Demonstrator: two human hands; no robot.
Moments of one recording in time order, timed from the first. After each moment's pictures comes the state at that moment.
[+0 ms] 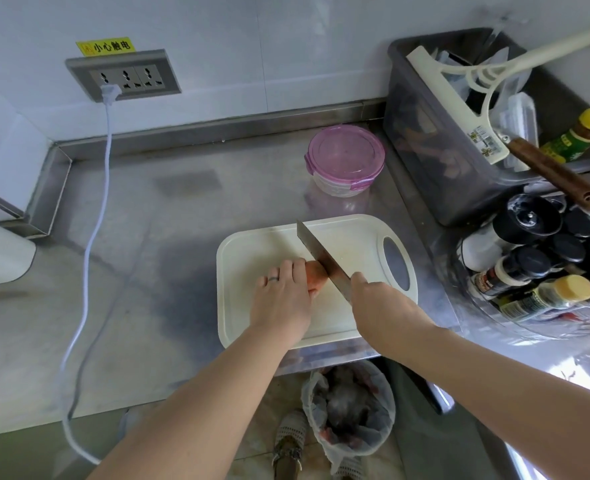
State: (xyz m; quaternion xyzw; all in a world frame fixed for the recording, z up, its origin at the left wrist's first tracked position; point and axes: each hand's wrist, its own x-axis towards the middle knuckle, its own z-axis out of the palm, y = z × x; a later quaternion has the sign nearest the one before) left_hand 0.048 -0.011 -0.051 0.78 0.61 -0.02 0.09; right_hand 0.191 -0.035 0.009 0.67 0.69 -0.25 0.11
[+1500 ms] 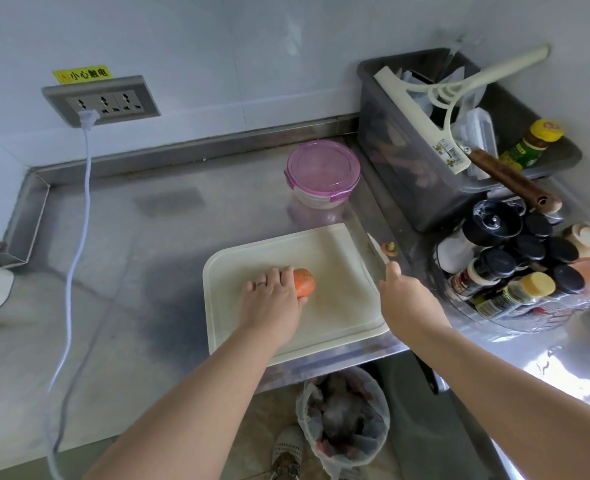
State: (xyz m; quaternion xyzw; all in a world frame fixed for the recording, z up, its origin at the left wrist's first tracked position) left_hand 0.052 0.004 -0.041 0.79 0.60 -0.08 0.09; right_hand 0.247 -0.028 -0.023 0.80 0.58 -0.16 0.05
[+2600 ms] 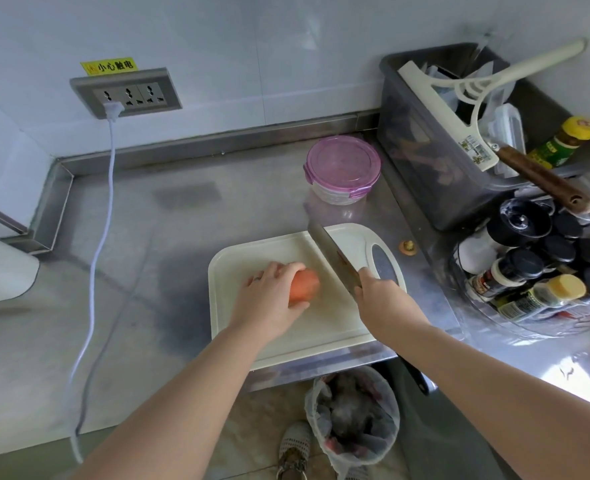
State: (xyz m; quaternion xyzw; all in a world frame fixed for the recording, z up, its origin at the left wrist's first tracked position) left_hand 0.013 0.005 -0.043 0.79 0.59 0.04 0.19; right_hand 0.200 -0.023 -0.019 0.75 0.61 -0.26 0.02
